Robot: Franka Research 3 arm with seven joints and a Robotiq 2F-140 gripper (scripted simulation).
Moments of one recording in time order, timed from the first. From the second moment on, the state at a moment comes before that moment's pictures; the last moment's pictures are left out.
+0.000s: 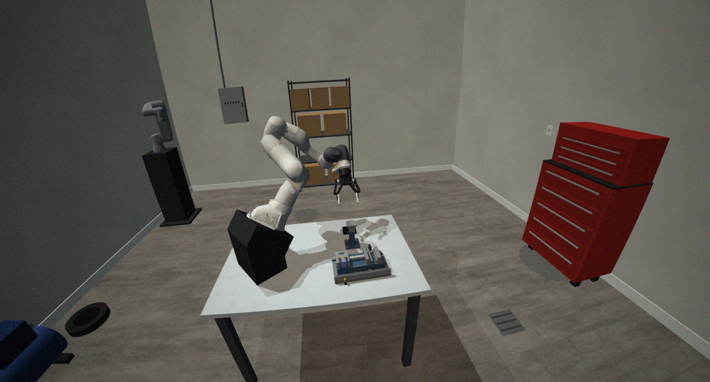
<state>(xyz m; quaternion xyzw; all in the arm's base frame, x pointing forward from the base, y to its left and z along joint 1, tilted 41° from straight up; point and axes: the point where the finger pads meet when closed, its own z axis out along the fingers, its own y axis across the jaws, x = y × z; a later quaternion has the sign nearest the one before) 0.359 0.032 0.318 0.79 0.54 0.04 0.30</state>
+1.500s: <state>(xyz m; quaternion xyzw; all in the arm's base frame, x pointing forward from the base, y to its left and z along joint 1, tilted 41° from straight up) 0.378 0.011 0.278 0.79 0.54 0.04 0.30</state>
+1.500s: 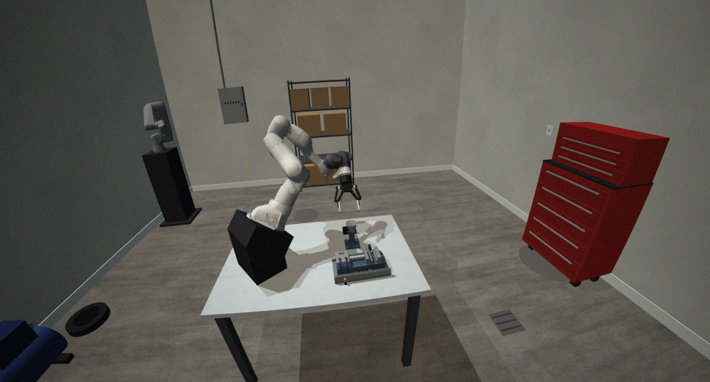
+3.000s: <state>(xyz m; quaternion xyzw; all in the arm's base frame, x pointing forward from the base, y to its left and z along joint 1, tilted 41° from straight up) 0.395 -0.007 0.241 0.79 0.54 0.04 0.30</state>
